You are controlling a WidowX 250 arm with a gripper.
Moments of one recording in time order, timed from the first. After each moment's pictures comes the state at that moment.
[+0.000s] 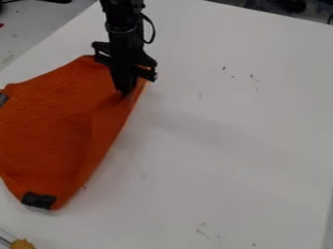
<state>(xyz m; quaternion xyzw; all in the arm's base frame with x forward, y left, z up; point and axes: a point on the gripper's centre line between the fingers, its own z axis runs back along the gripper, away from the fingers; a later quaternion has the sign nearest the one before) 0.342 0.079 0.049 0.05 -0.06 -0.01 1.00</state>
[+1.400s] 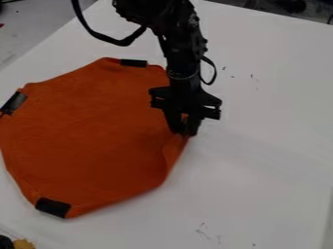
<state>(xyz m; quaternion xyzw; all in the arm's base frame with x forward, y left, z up) 0.334 -0.024 0.014 -0.03 -0.07 0.05 1.00</state>
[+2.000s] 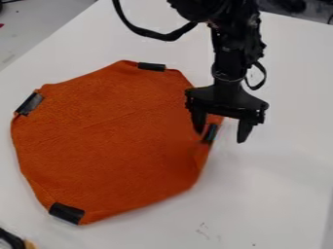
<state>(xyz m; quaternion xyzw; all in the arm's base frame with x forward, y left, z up) 0.333 -0.079 0.037 0.00 -0.09 0.07 0.99</state>
